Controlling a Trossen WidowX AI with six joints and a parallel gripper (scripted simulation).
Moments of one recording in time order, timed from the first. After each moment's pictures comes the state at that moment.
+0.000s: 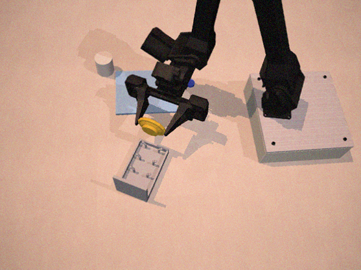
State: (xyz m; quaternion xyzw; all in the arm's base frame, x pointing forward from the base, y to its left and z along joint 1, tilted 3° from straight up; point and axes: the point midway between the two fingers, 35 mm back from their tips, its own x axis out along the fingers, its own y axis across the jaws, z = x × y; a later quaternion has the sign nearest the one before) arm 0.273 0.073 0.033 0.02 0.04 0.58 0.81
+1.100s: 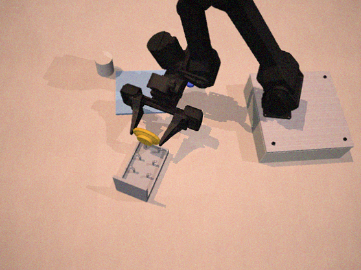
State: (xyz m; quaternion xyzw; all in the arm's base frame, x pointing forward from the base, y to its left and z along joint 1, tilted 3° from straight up) arm 0.282 0.088 0.015 0.00 0.03 0.58 0.81
